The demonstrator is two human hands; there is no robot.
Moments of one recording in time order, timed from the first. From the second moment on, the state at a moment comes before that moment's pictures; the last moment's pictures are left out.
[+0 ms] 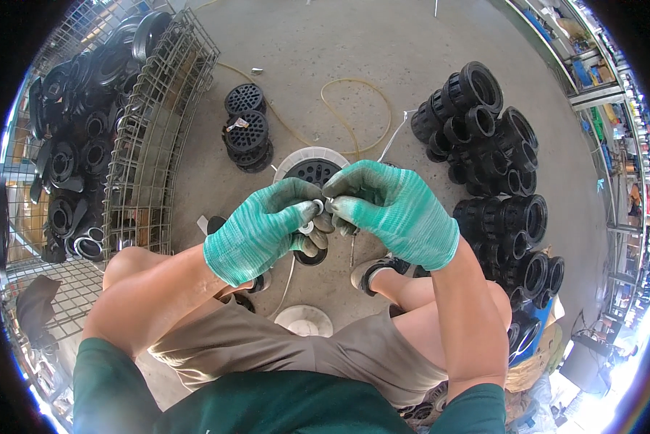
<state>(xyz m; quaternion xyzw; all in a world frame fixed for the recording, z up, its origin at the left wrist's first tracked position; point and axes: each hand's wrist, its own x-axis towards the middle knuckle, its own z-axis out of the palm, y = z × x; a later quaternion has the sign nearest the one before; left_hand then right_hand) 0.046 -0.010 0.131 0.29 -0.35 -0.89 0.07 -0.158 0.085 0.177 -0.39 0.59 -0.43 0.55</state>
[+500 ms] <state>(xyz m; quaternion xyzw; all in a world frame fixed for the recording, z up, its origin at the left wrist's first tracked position) 0.051 -0.010 0.120 0.33 -0.31 -0.89 0.06 -0.159 0.084 0.175 -0.38 0.61 -0.35 0.60</state>
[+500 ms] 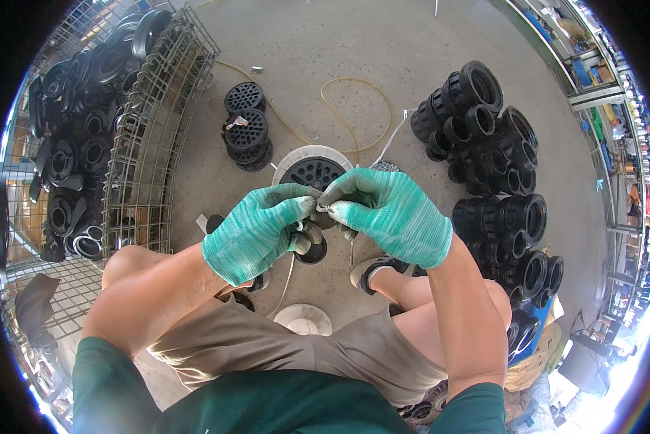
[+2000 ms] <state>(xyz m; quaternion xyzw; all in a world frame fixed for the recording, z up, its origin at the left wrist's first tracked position) 0.064 -0.067 0.150 0.42 -0.33 -0.84 0.09 -0.218 0.199 -0.400 -0.09 0.81 -0.38 0.43</state>
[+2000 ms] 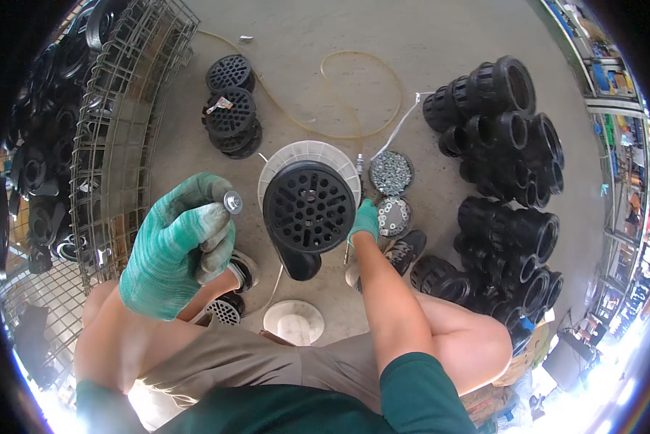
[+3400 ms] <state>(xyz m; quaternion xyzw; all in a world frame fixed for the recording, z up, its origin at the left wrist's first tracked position) 0.062 -0.042 0.132 0.37 -0.38 -0.84 0.12 -0.189 0.031 0.192 -0.10 0.34 -0.84 0.40</state>
